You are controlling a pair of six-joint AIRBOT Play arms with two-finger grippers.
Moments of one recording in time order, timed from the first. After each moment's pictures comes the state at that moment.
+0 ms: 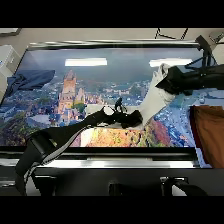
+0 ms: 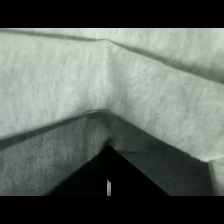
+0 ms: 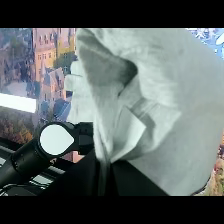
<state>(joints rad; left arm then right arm) -0.76 -2.02 1.54 0.28 -0.63 -1.62 -0.08 -1.20 1.51 -0.88 1.45 1.64</state>
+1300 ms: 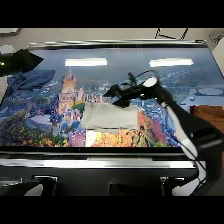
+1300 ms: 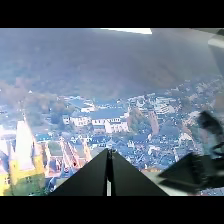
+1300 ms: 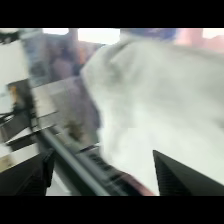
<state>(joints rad) 0.02 -1.14 1.54 1.01 -1.03 -1.49 0.23 -1.76 1.52 -0.58 1.14 1.60</state>
